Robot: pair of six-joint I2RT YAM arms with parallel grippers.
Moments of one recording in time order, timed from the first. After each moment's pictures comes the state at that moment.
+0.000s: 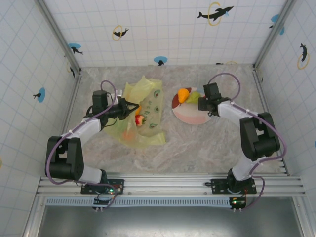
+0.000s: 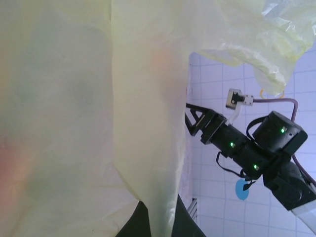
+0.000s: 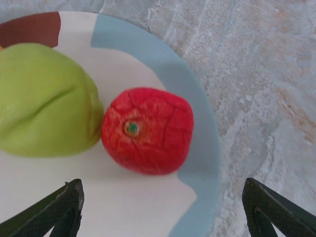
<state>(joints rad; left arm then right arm) -0.12 1.44 0.75 0.10 0.92 -0.87 0.31 1.72 1.05 -0.26 0.27 0.22</state>
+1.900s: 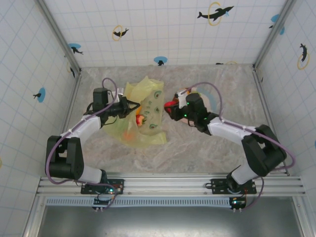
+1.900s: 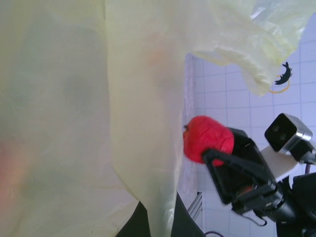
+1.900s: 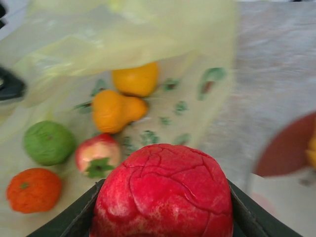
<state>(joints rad) -0.14 1.45 0.82 0.00 0.93 -0.79 0.66 1.56 0.84 0.25 -0.20 0.25</state>
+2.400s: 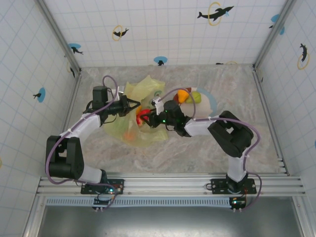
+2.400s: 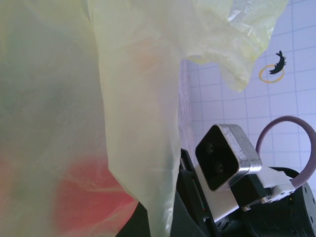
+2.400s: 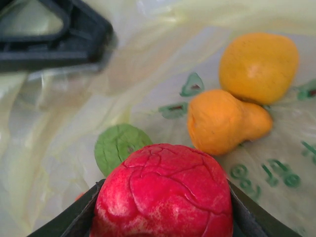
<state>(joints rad) -0.14 1.45 0.85 -0.03 0.96 -0.76 0.83 1.92 0.99 0.61 -0.32 0.37</state>
